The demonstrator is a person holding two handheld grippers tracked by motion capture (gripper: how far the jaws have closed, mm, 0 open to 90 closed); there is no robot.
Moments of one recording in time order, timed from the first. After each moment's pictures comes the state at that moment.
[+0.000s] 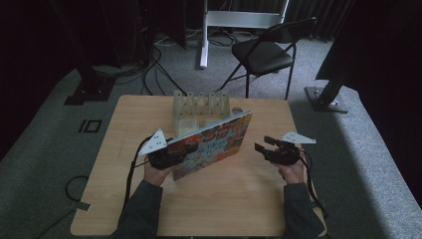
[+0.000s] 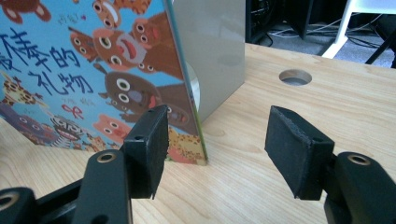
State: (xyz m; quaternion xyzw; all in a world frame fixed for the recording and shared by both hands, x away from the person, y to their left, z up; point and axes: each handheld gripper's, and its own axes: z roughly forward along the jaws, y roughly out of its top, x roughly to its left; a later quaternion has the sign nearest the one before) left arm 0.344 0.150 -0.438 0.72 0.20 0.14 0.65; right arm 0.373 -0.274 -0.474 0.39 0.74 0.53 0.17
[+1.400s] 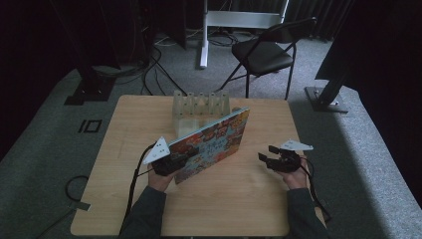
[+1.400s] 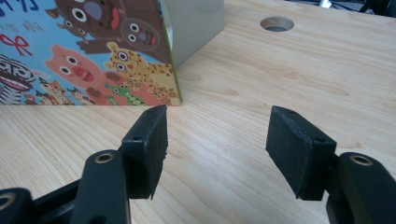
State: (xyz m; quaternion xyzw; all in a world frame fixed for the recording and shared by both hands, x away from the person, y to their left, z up) left arm 0.335 0.142 -0.464 0.71 0.22 0.16 0.65; right arm 0.367 -0.285 -0.504 0.41 0.77 0.46 0.18
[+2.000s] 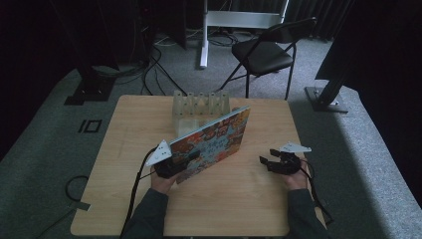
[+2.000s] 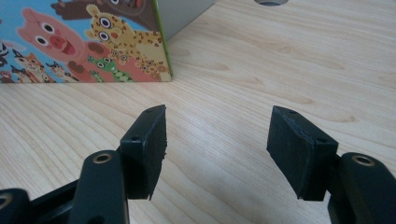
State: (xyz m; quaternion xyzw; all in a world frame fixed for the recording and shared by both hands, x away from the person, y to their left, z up) left arm 0.338 0.139 -0.486 0.71 0.23 0.15 0.65; right arm 0.367 -0.289 -0.517 0.42 0.78 0.43 0.18
